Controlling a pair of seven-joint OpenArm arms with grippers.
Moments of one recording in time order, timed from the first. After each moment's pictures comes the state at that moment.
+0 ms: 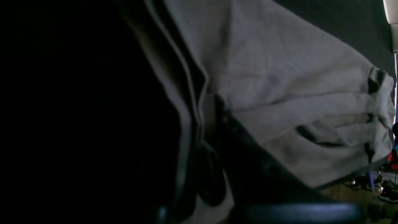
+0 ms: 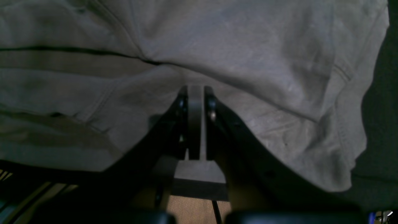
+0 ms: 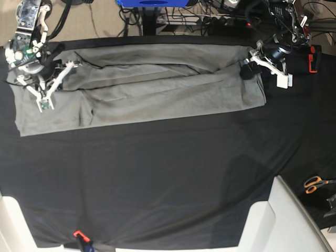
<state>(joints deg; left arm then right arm) 14.9 -8.5 -35.6 64.7 -33.8 -42.4 39.3 -18.6 0.7 20.9 96.3 -5.8 29.2 -42.5</state>
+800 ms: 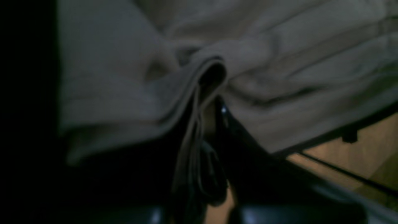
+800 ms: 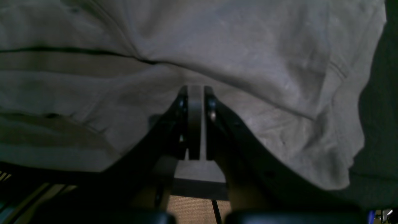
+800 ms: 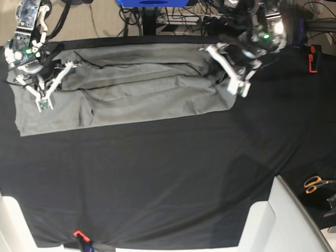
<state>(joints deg) 24.6 -1.1 -11.8 98.1 -13.0 -28.0 43.6 -18.5 0.7 21.0 96.3 -5.8 29.2 -42.5</state>
